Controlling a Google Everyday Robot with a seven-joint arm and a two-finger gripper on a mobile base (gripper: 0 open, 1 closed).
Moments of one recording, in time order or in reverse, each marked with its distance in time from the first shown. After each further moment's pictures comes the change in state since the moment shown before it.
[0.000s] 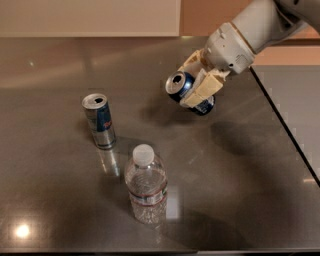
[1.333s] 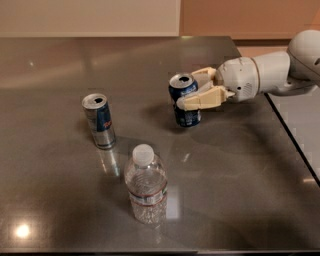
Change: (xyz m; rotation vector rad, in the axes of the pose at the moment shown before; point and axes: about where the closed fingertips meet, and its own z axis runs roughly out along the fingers) arm 0.004 0.001 0.005 0.075 -0.559 0.215
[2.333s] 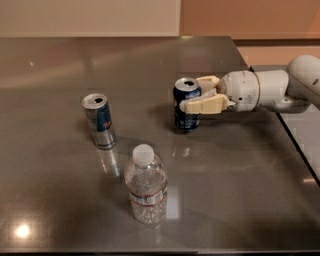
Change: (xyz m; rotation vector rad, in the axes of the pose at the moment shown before) arm 0.019 -0.008 -0.008 0.033 -0.143 0.028
